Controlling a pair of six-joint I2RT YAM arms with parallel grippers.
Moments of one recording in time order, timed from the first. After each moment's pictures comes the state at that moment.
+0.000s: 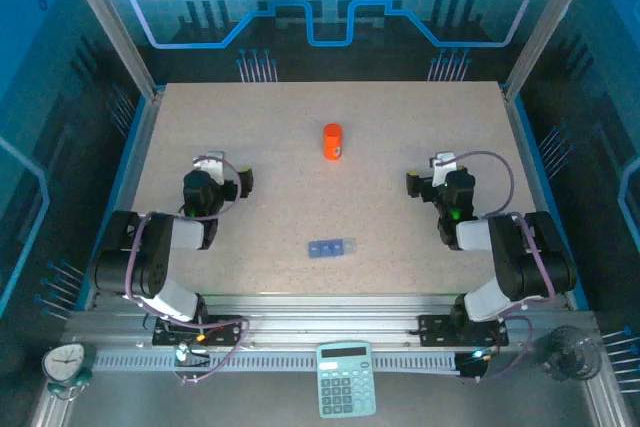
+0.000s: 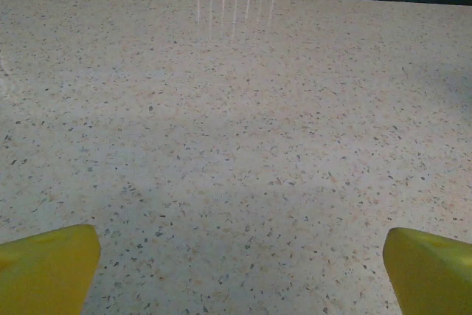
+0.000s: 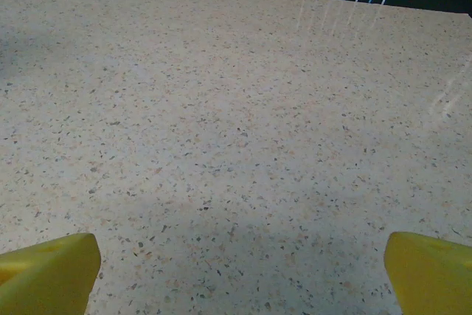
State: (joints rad) left arm -0.01 1.55 0.38 0.81 0.04 -0.09; right arm 0.08 1.53 0.39 0.76 0.06 -0.07
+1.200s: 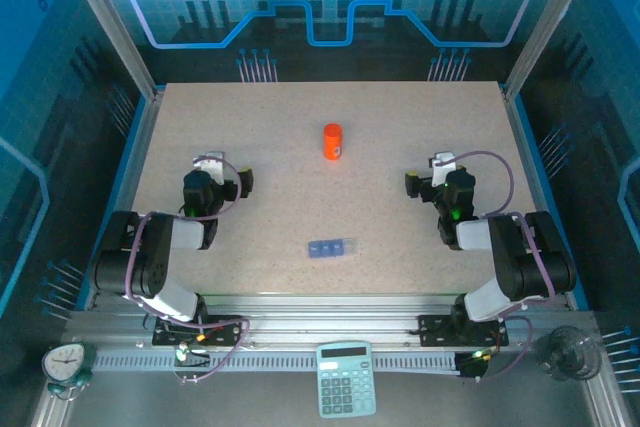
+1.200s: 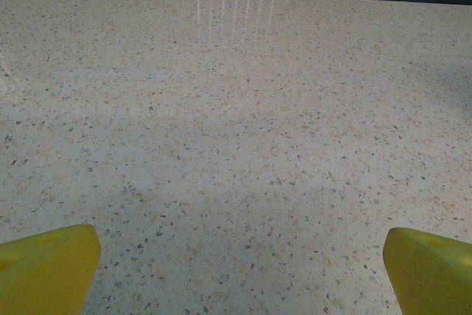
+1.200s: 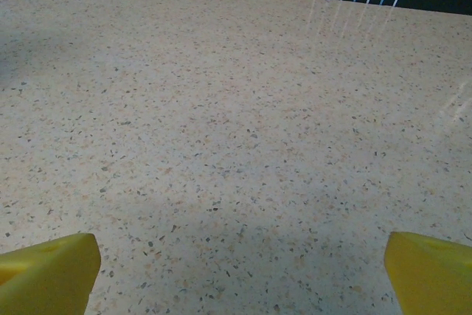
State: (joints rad) left arm -0.01 1.55 0.38 0.81 0.04 -0.09; right arm 0.08 1.53 0.39 0.76 0.02 -0.07
